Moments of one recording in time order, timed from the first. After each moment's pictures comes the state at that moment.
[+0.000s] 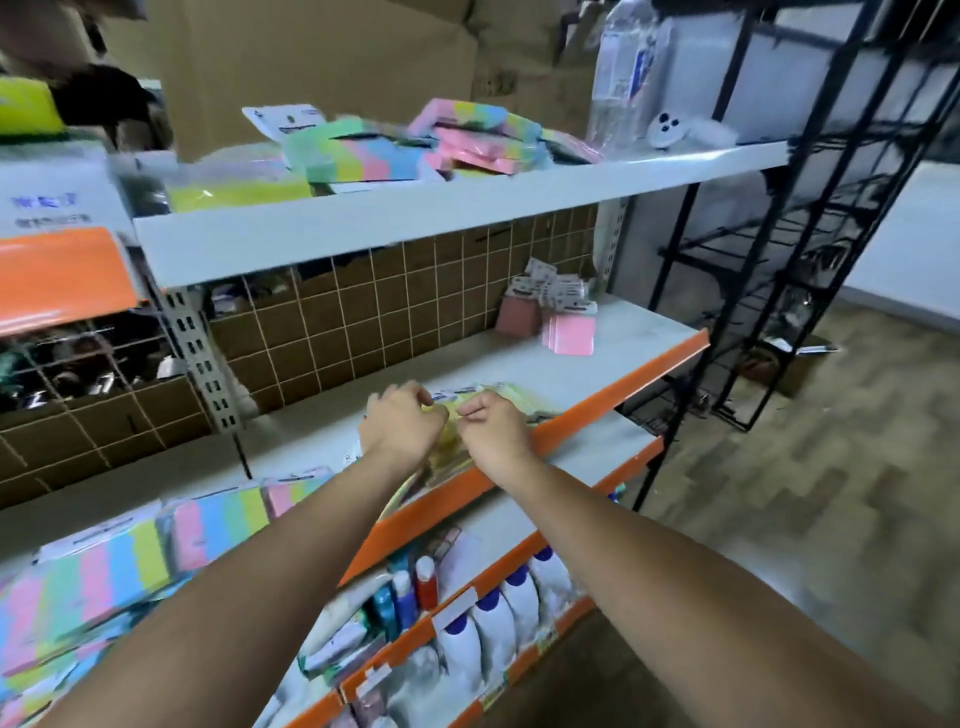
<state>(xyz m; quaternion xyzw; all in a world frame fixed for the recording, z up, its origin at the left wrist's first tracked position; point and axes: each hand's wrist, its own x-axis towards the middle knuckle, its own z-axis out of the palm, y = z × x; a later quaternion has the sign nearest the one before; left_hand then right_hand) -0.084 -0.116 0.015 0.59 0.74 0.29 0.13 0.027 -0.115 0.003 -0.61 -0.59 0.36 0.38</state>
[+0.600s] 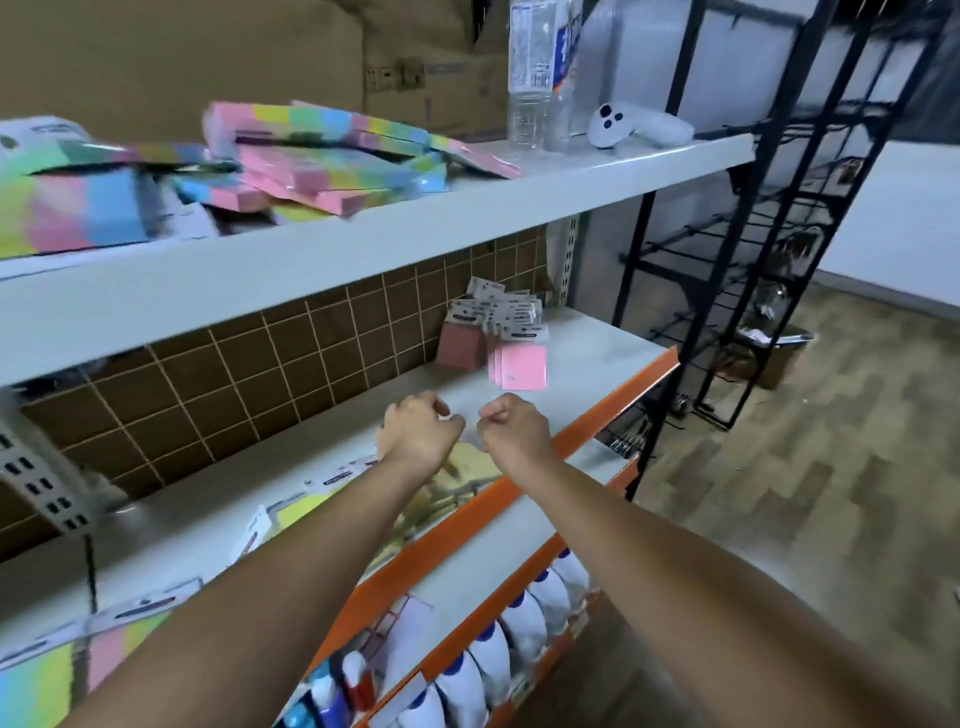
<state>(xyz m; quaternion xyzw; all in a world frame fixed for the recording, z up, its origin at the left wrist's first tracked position) 0.029 0.023 0.005 0.62 0.73 0.25 0.17 0.148 0.016 -0.005 -0.65 -0.55 0.35 0.39</state>
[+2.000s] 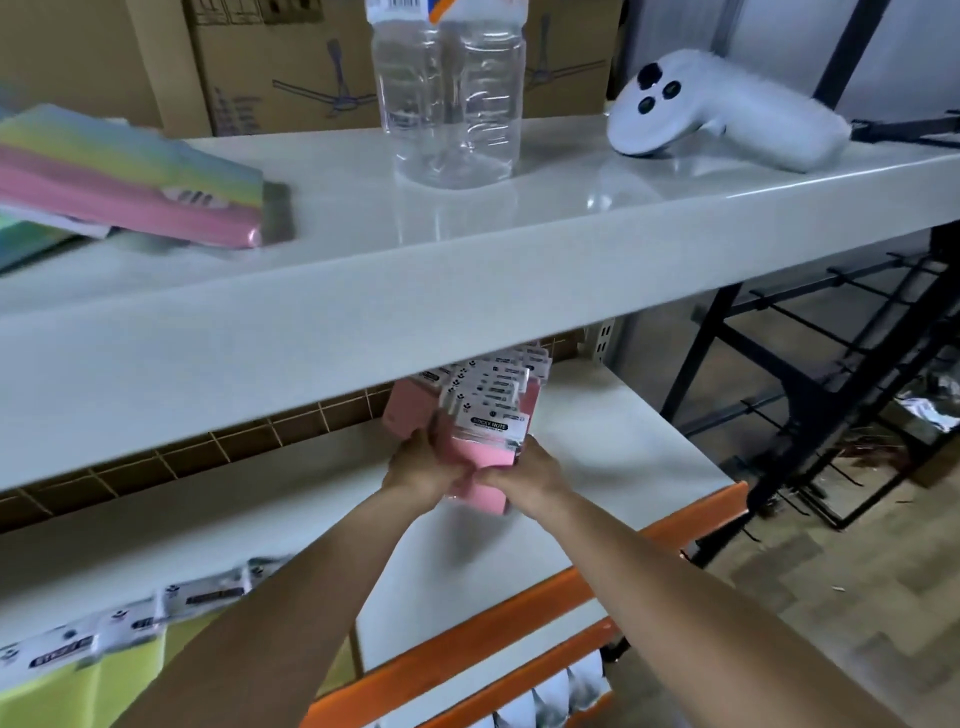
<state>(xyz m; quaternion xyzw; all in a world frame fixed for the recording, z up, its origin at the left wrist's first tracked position) 0.148 0.242 -0.051 0.46 0.80 0.21 0.32 0.285 0.271 -0.062 -0.61 -0.61 0.47 0.20</state>
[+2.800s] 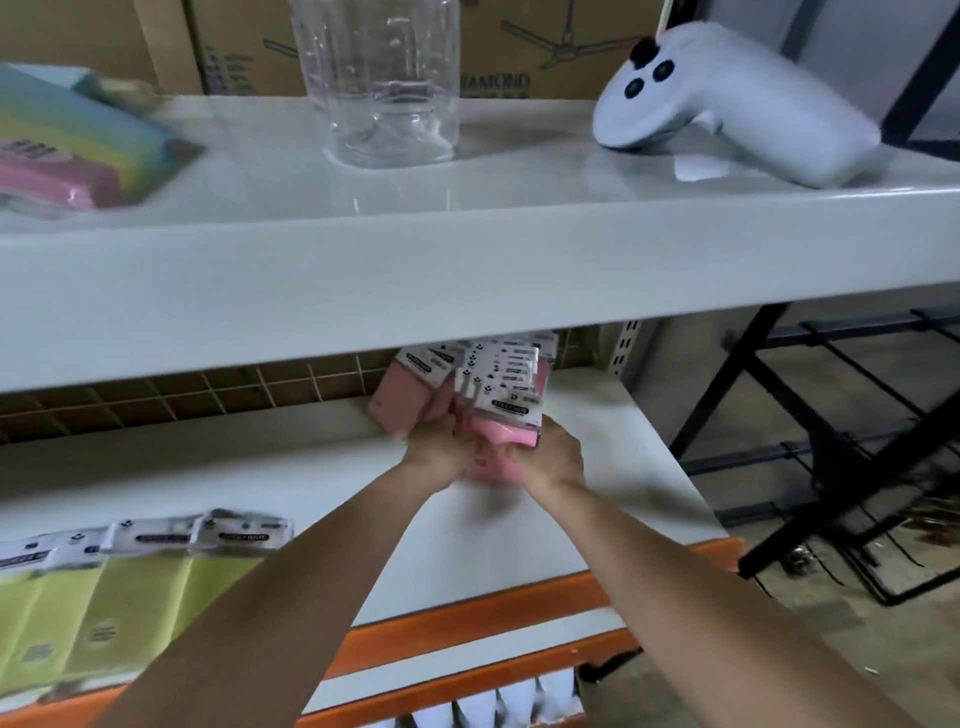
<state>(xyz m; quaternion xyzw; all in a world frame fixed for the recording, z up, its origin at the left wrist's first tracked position) 0.196 0.280 -0.061 0.44 0.77 0.34 0.32 0.330 0.323 -0.057 -0.59 -0.69 0.36 0.20</state>
